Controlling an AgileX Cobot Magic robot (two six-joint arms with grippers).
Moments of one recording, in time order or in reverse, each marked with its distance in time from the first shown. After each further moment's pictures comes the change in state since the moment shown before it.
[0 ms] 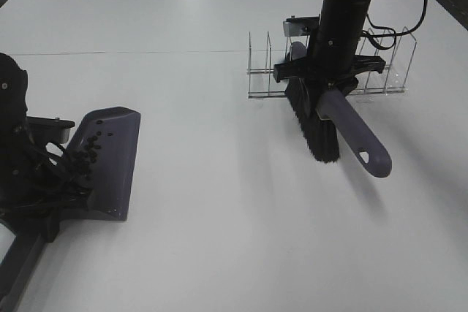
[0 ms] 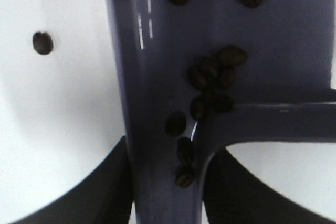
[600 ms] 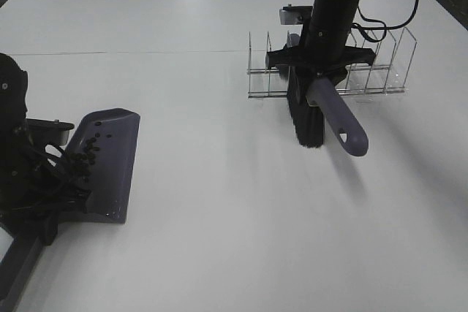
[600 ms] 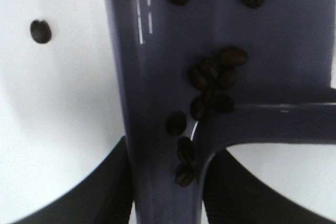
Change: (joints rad) left arm 0.000 0.000 0.000 0.000 0.018 0.000; right arm 0.000 0.071 -0.156 0.001 0.008 0.074
